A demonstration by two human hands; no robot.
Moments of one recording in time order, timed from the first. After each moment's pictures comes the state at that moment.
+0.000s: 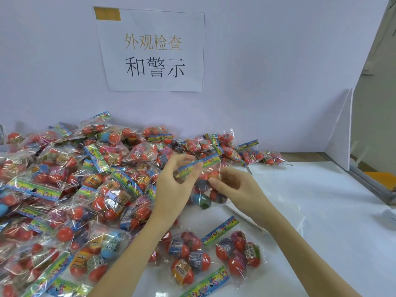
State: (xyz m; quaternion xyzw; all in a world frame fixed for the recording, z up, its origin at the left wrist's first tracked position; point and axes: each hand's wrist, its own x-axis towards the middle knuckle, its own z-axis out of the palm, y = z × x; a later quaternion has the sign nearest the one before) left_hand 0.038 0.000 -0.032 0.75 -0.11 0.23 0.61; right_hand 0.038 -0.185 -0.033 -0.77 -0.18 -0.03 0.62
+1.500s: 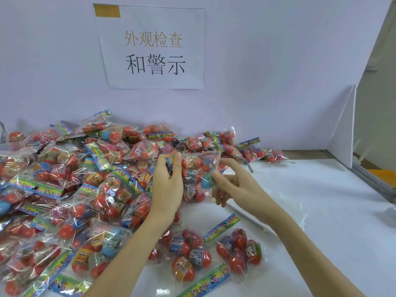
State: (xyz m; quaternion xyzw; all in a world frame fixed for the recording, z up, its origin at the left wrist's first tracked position) left_hand 0.039 0.002 -0.032 0.73 -0.02 0.23 0.65; right_hand 0.032 -0.185 -0.023 -0.75 -0.17 0.05 0.63
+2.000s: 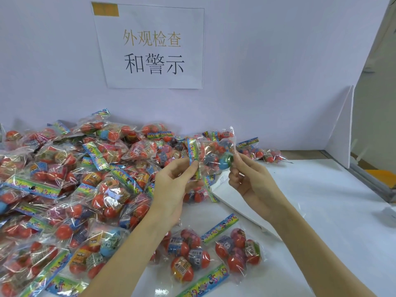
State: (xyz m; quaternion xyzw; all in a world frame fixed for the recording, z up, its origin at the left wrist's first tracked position) left_hand 0.039 -0.006 -0.029 0.56 0.00 0.07 0.83; right_hand 0.045 -0.200 -0.020 -0.51 -0.08 0.04 0.86
